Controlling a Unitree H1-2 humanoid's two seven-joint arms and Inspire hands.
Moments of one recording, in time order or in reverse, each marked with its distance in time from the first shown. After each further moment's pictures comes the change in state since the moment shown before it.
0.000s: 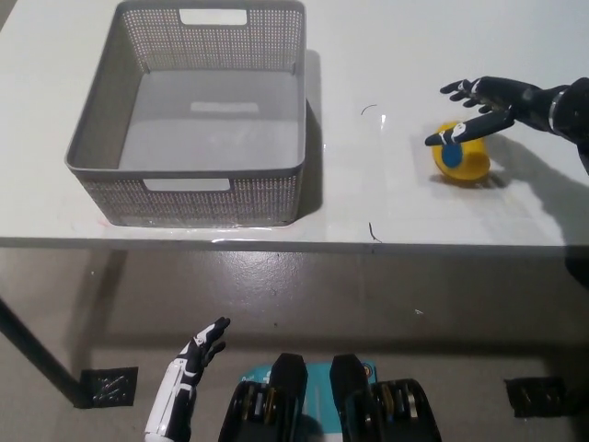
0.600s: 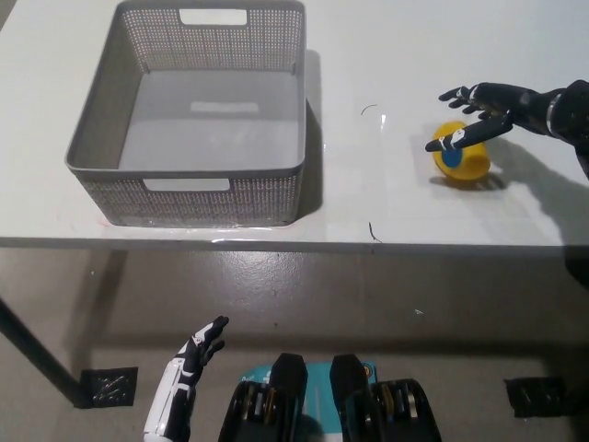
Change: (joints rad) left_arm 0.000 0.000 0.000 0.000 -0.012 -0.007 0.000; right_arm -0.005 0.003 0.003 0.007 -0.030 0.001 0.018
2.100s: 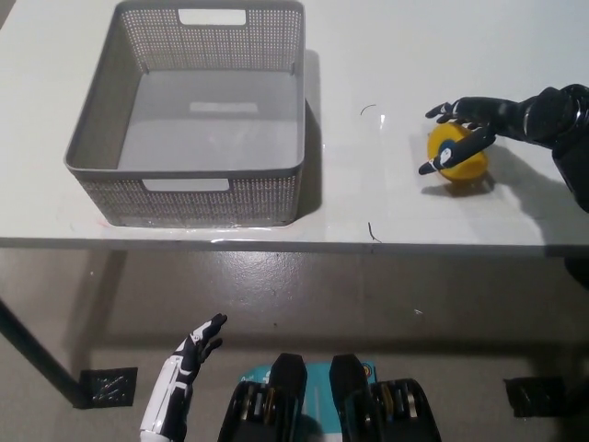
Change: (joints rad) left_arm -0.005 0.014 0.001 -0.006 0.001 -0.001 -0.010; right_arm -0.062 0.067 0.049 0.181 -0.082 -0.088 -0.027
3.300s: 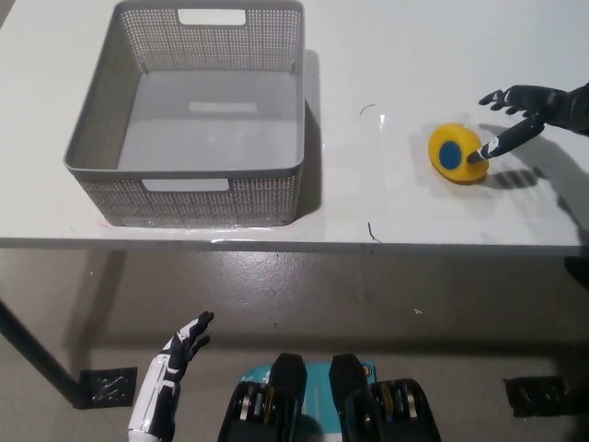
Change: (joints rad) left_arm 0.001 0.010 0.028 -0.006 0.000 0.000 0.005; right_arm -0.027 -0.068 0.019 0.074 -0.045 -0.007 -0.056
